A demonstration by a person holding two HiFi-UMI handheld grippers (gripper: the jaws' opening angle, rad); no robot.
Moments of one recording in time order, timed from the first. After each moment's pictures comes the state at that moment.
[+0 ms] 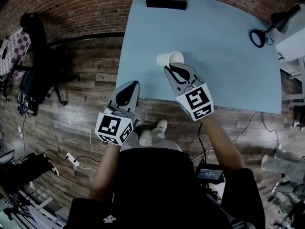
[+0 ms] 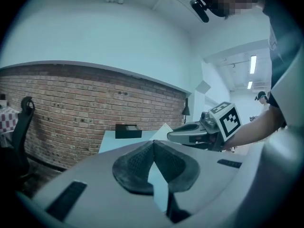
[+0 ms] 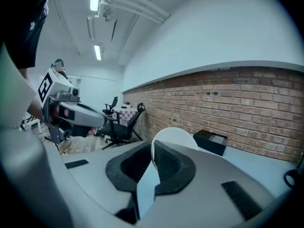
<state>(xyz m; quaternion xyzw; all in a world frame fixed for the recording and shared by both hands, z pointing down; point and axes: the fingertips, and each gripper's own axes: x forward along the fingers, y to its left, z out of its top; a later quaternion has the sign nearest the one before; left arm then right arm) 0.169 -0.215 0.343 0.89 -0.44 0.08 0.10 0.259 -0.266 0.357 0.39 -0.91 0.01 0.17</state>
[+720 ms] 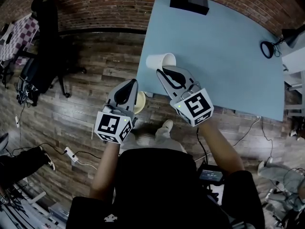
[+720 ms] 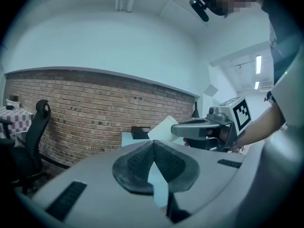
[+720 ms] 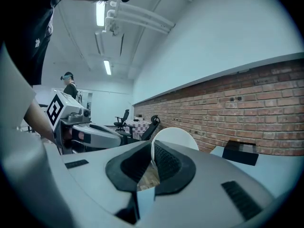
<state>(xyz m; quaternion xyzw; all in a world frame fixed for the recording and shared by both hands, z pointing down) 0.046 -0.202 0.343 0.87 -0.48 0.06 0.10 0.114 -0.234 0.324 0.32 -0.94 0.01 0.09</state>
